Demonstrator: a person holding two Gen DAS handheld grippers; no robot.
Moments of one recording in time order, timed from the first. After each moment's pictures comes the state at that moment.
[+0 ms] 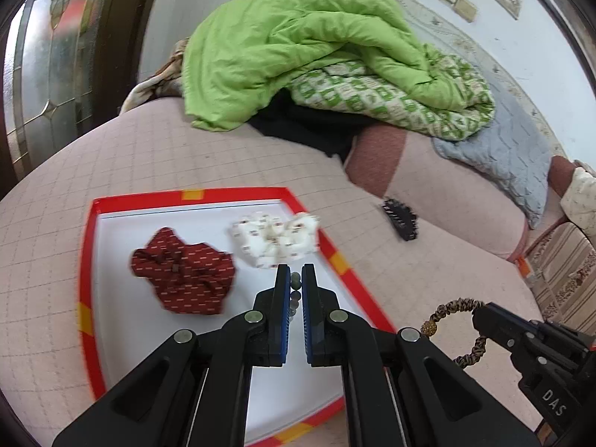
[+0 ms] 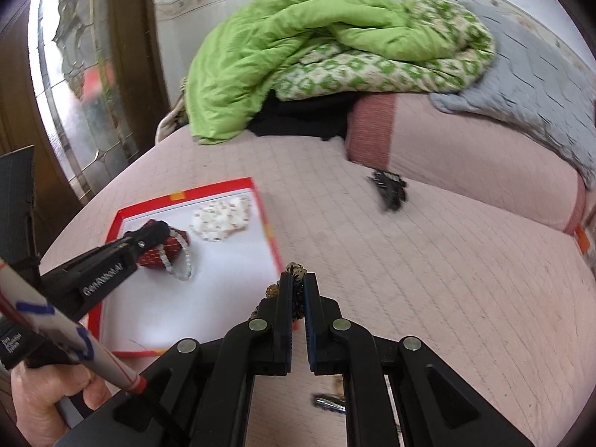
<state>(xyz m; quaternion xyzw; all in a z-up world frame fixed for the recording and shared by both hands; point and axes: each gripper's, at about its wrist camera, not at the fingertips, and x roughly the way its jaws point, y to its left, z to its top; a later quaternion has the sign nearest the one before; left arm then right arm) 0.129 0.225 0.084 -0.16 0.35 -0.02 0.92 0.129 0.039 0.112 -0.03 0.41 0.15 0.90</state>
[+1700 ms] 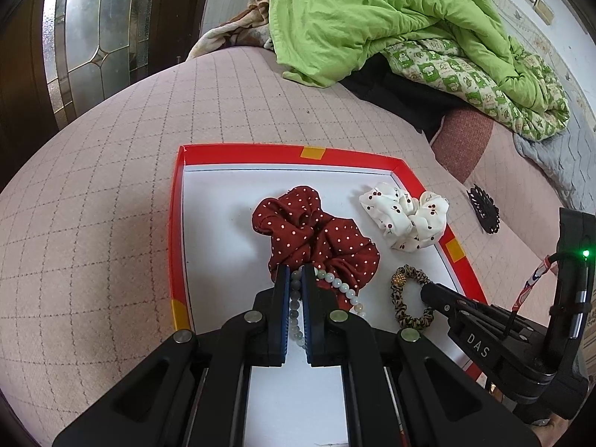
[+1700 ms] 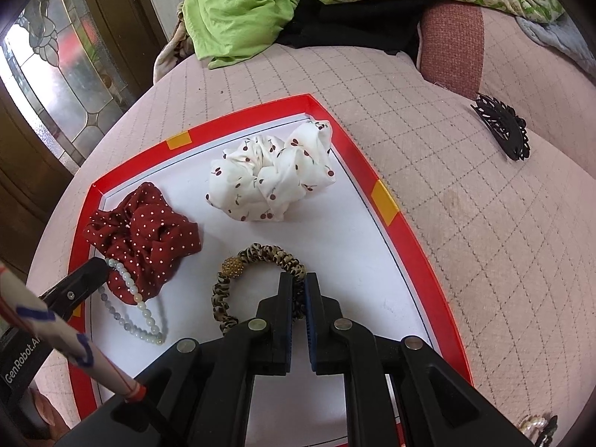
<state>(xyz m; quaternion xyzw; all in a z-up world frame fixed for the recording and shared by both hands) 0.140 0.307 0.040 -0.18 0.43 0.07 0.88 0.215 0.132 0.008 0.00 0.53 0.17 0.83</state>
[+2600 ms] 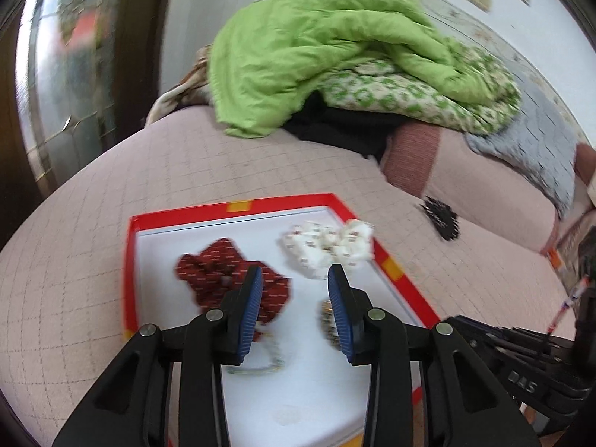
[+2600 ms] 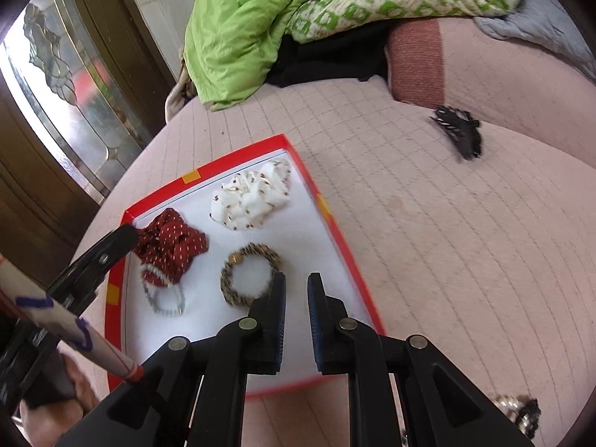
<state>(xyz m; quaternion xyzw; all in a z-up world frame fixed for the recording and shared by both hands) 0.138 0.242 0.082 -0.11 0.35 0.02 0.93 0.171 0.050 0.055 0.06 0.49 0.19 0.85</state>
